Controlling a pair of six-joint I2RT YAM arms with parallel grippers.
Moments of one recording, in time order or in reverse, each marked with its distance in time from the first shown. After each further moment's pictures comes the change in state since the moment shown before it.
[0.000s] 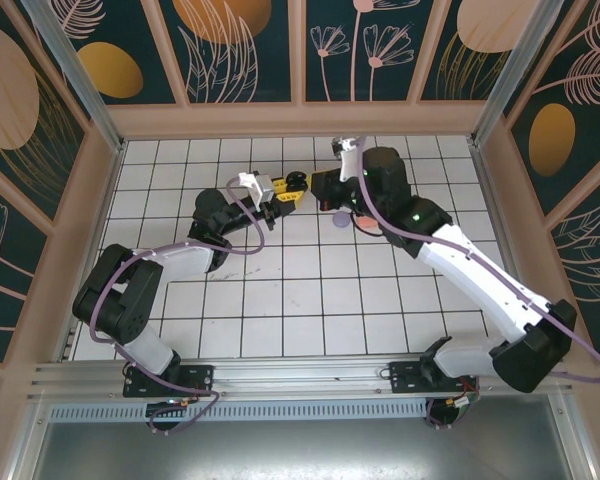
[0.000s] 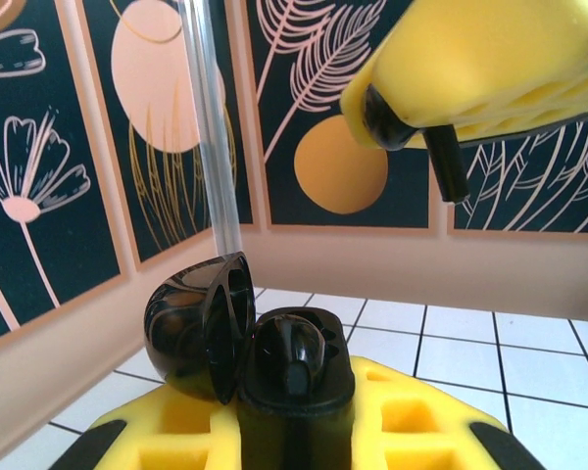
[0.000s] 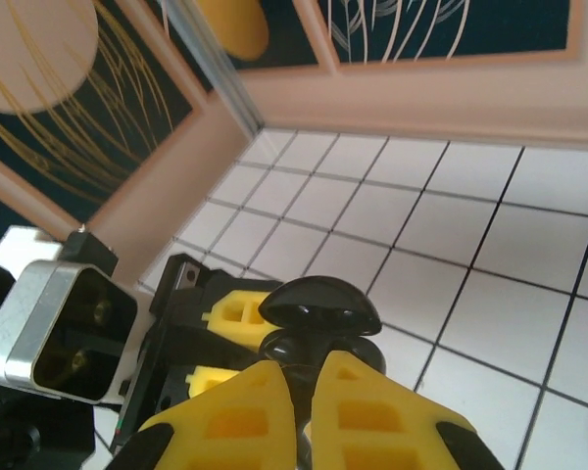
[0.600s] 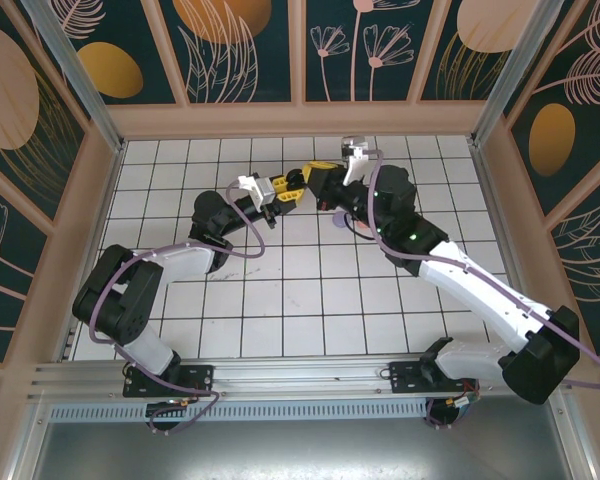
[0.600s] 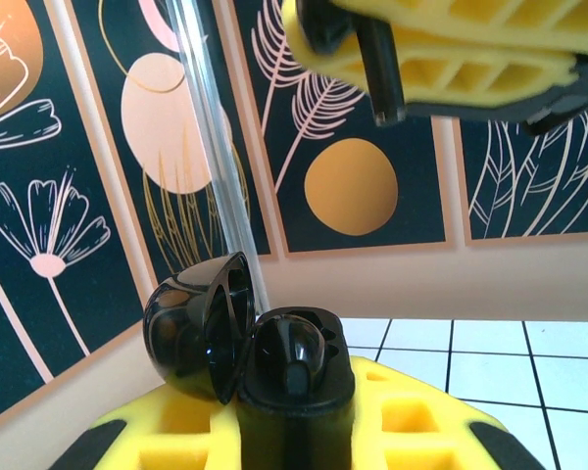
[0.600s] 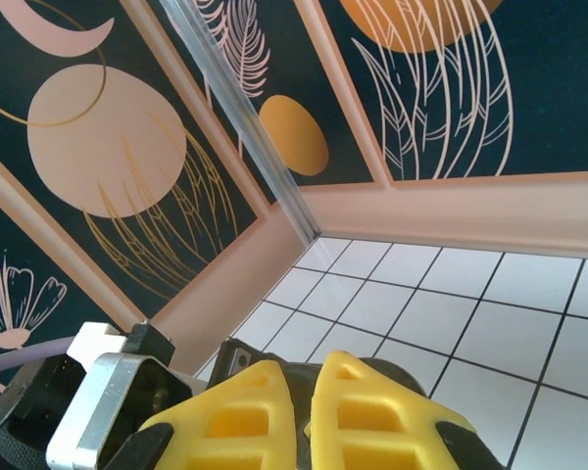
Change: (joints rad) left arm -0.011 -0.007 0.000 0.055 -0.016 0.081; right arm 0.034 -0.062 -0.196 0.411 0.018 0.056
